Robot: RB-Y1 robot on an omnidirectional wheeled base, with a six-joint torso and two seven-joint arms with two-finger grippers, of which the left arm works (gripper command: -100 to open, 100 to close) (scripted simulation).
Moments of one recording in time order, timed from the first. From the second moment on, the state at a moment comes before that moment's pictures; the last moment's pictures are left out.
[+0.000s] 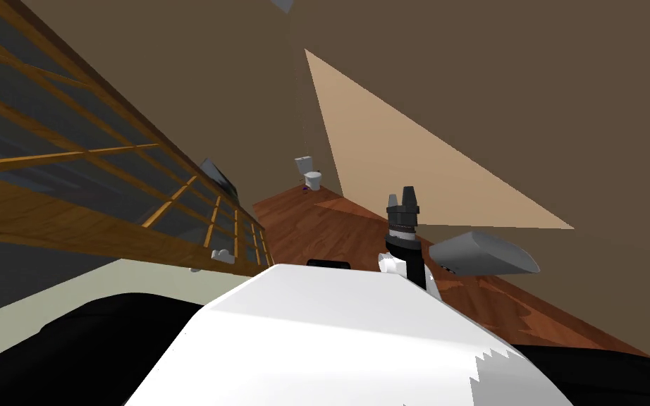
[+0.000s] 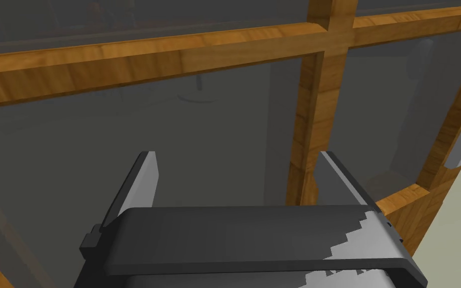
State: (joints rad) arm 0.50 0.12 0.46 -0.84 2.09 -1.53 0.94
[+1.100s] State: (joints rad) arm 0.46 0.13 0.44 -0.81 1.97 -1.48 0.92
